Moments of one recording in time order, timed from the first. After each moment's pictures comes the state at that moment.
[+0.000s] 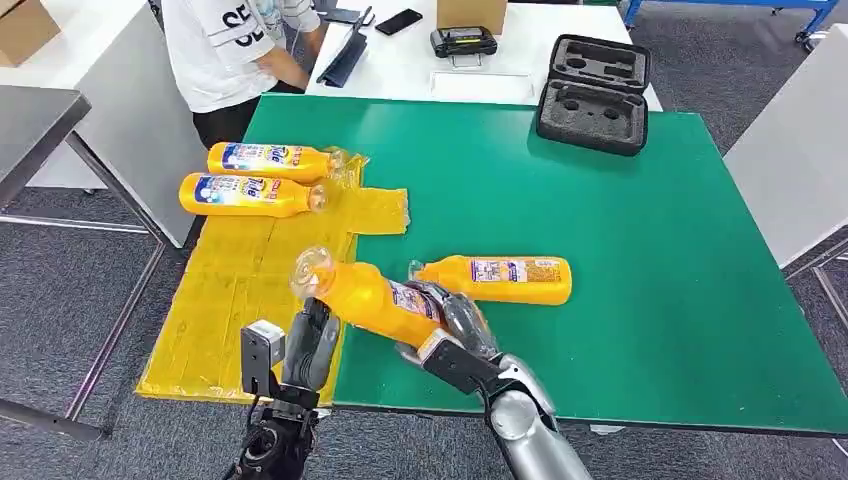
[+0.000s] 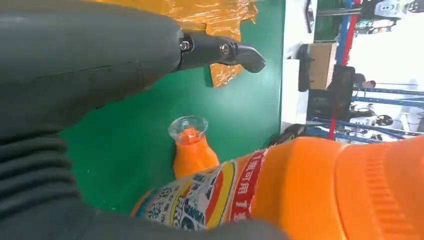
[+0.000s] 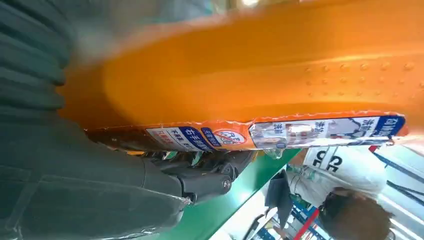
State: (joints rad) left arm -0.02 -0.18 -0.33 -1.28 -0.04 0.01 -0.50; right arm -0.21 0.18 0.34 -1.10 0.53 0.07 -0.47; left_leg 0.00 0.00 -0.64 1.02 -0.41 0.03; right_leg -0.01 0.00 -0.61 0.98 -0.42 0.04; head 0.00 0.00
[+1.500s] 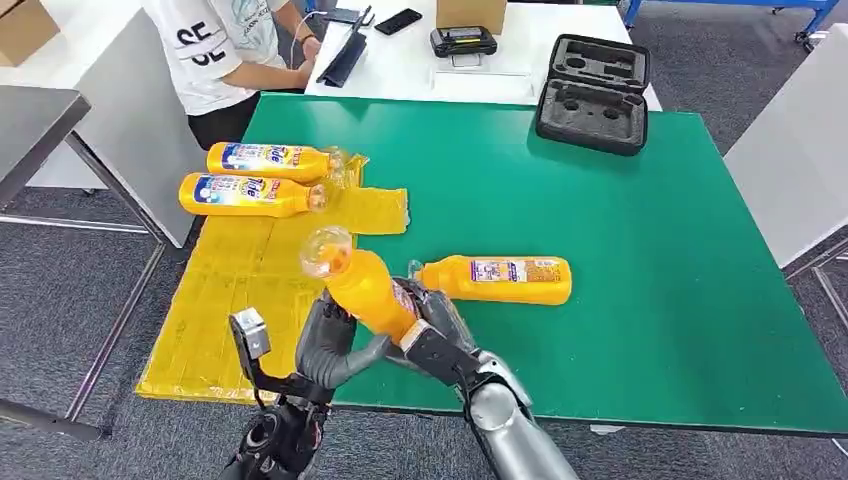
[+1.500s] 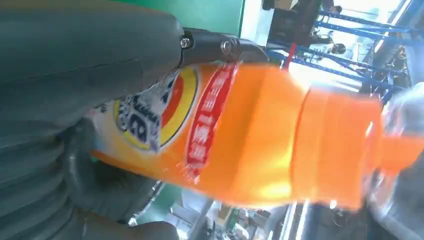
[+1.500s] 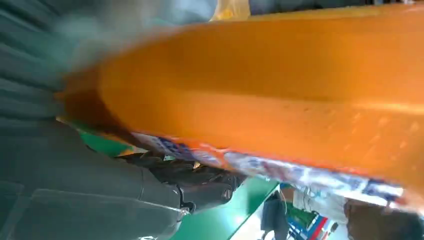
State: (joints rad) left arm -0.06 -0.18 -0.38 -1.32 0.19 -0.29 -0.49; right arm -0.27 0.23 0.37 -0.98 0.49 0.11 -0.48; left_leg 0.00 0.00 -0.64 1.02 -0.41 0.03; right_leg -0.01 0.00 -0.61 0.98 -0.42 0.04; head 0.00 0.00
